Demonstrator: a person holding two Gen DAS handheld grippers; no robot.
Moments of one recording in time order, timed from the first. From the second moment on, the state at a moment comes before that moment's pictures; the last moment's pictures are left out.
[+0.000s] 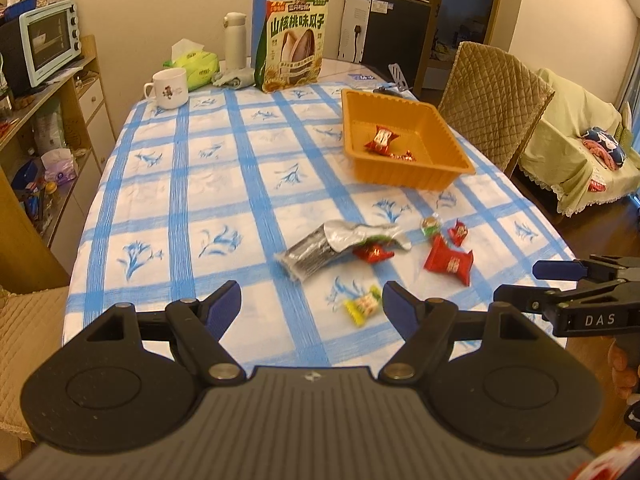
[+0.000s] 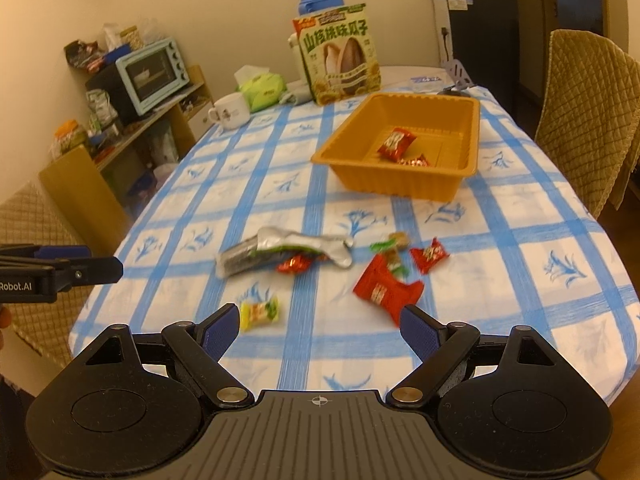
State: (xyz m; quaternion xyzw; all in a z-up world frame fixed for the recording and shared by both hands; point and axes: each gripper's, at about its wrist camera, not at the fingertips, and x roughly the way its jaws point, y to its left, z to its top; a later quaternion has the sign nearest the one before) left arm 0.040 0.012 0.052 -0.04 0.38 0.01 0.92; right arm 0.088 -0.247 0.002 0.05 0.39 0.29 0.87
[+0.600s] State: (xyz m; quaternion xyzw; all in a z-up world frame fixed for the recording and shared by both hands) left arm 0.040 -0.009 0.016 -0.01 0.41 -0.02 0.91; right arm 0.087 -0.245 -0.018 0.03 0.41 0.30 0.86
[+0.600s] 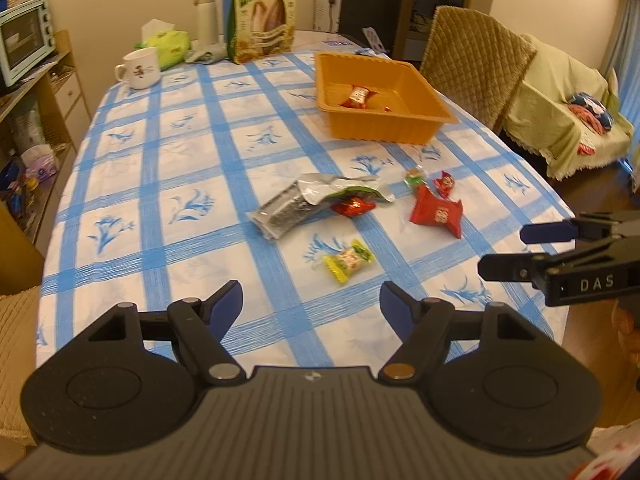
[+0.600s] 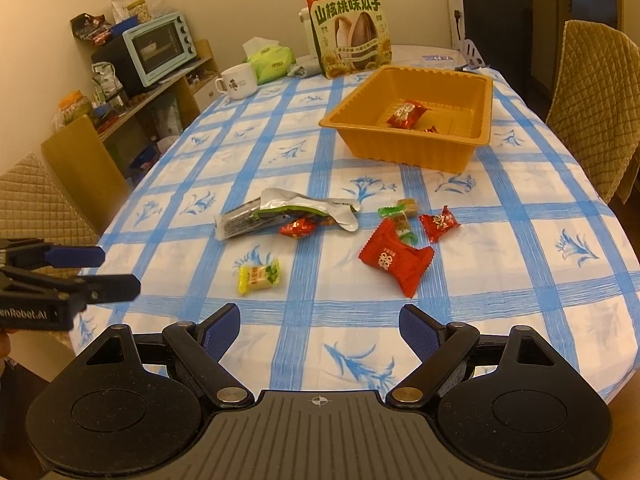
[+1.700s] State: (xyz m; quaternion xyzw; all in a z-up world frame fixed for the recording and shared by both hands) left arm 0.126 -0.057 -0.060 0.10 0.45 -0.06 0.88; right arm 0.130 -0.299 -0.041 0.05 0.43 0.25 0.87
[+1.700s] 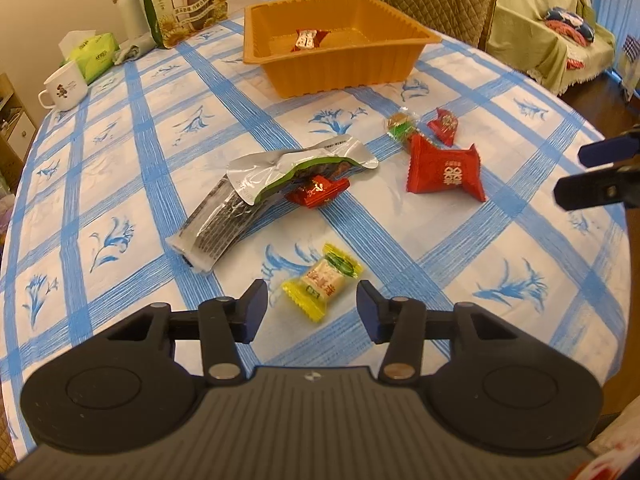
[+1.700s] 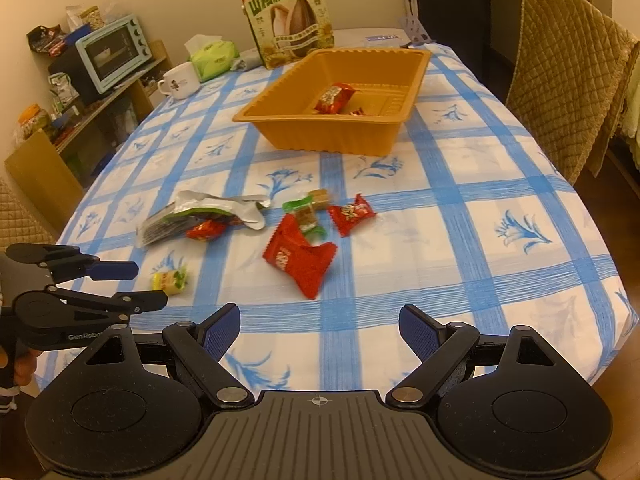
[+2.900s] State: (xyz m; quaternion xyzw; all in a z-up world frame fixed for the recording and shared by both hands) left arm 0.106 0.010 -0.034 -0.08 0.45 0.12 0.88; right arm 0.240 -0.199 -0.064 -0.14 0.34 0.52 0.77
